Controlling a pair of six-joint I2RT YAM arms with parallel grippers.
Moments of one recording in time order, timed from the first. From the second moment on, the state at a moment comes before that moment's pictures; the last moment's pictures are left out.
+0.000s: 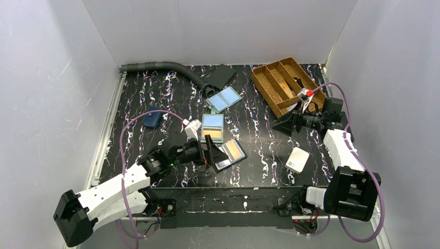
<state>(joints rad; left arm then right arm) -0.82 0.87 0.53 -0.07 0.27 -0.91 -0.16 1.23 0.79 -0.27 -1.25 -0.28</state>
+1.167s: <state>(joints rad) -0.99 1.23 0.67 -0.10 0.00 -0.93 -0.16 1.23 0.79 -0.29 -1.22 -0.30</state>
